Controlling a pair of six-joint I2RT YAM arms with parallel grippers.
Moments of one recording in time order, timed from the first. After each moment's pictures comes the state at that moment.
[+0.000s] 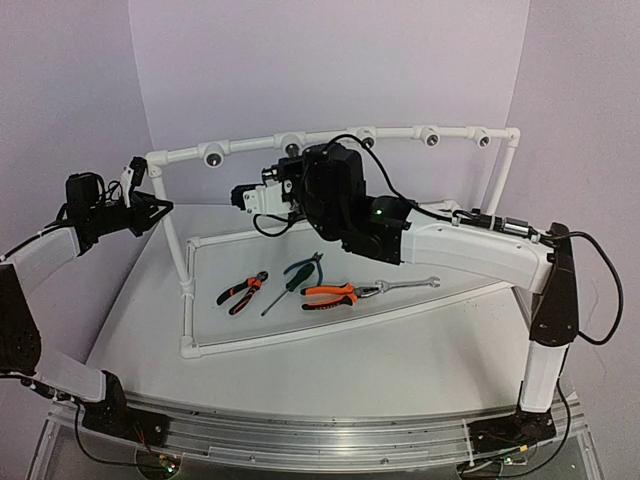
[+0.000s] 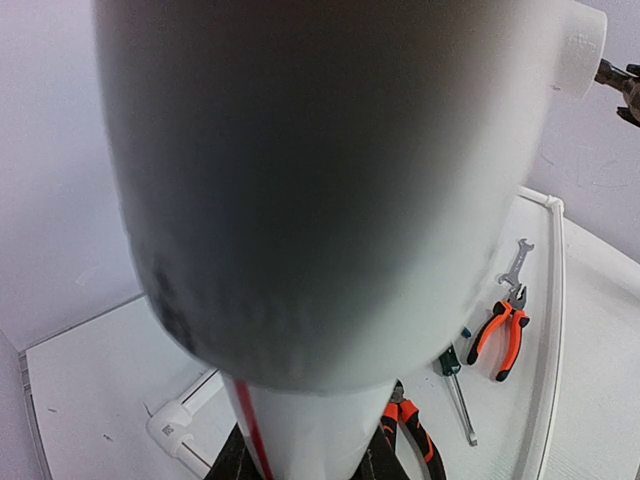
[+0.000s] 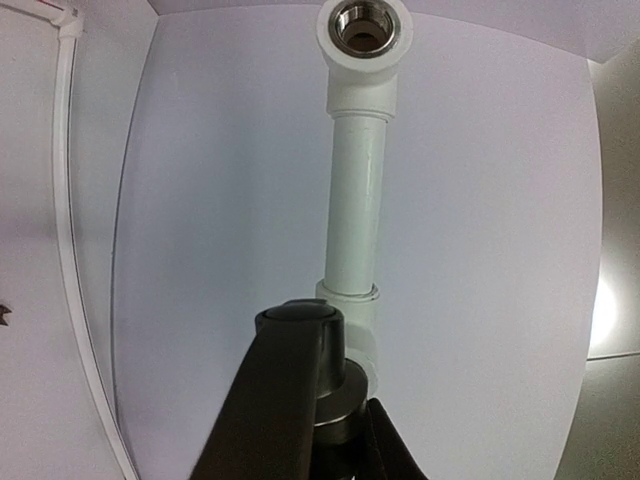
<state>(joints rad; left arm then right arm) 0.13 1.29 0.95 -0.02 0.87 0.26 1.09 1.95 1.83 0.04 0.63 -1.56</state>
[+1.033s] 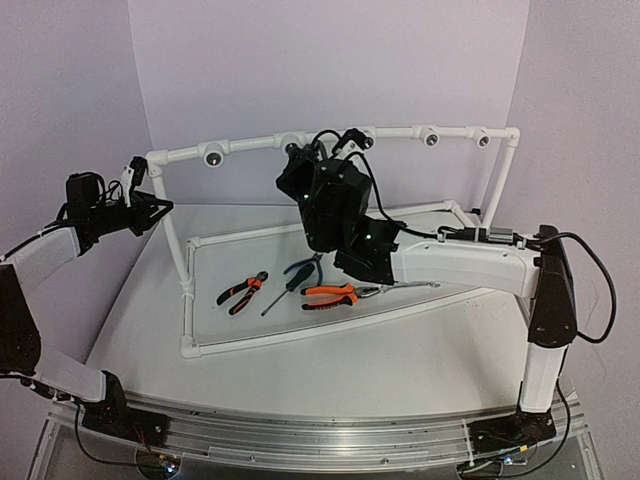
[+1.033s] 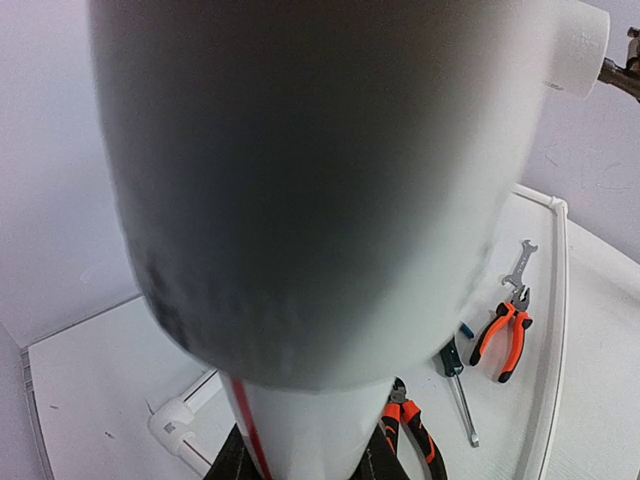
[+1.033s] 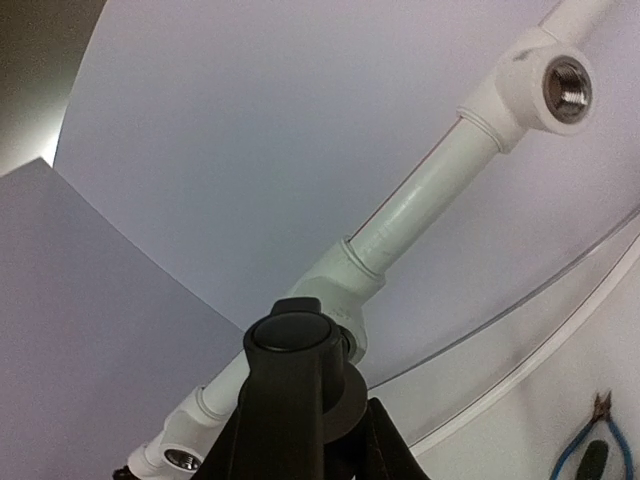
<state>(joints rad) 0.13 1.29 0.95 -0.01 0.85 0.25 1.11 1.96 1.70 0.45 0.87 0.67</state>
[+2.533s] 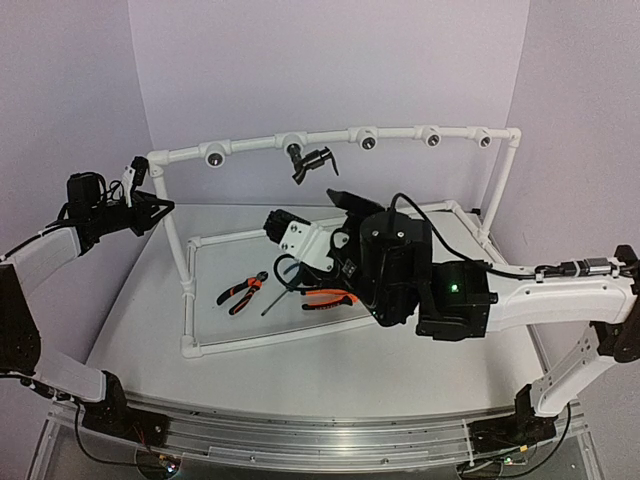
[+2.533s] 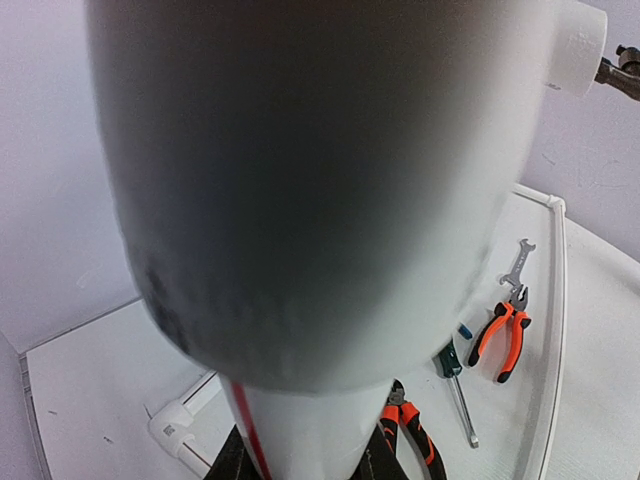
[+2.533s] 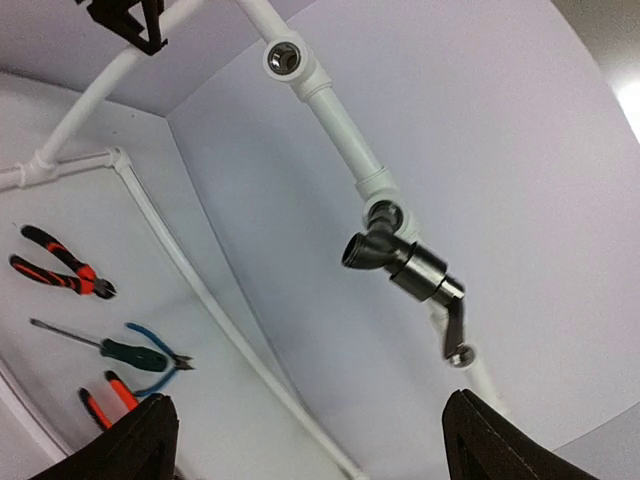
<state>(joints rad) 0.12 1.29 0.95 -0.01 0.85 0.26 1.35 1.53 1.28 0.12 0.87 -0.85</state>
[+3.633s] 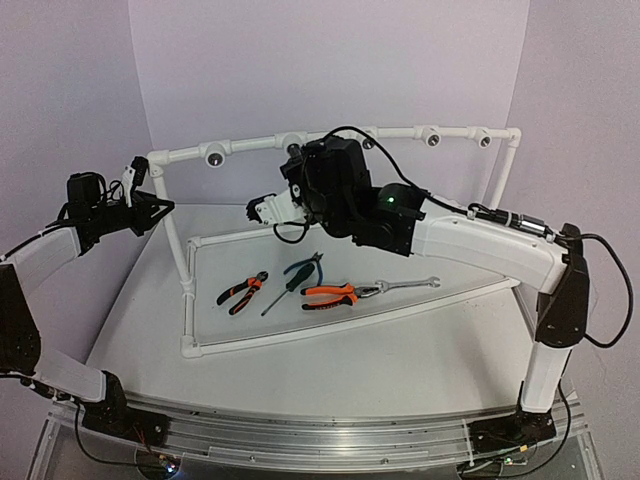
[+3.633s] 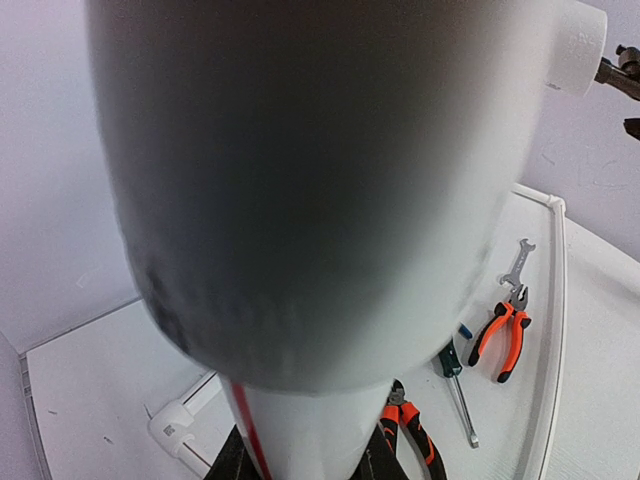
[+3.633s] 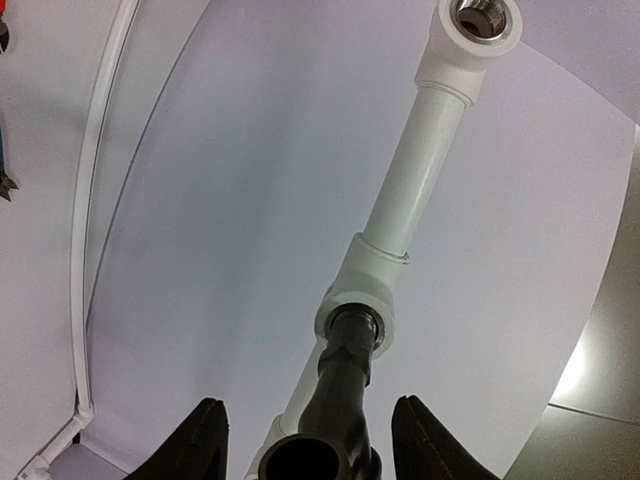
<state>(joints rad) 0.12 1.29 0.95 -0.01 0.85 0.26 1.10 1.91 1.88 -0.20 0.73 -1.74</state>
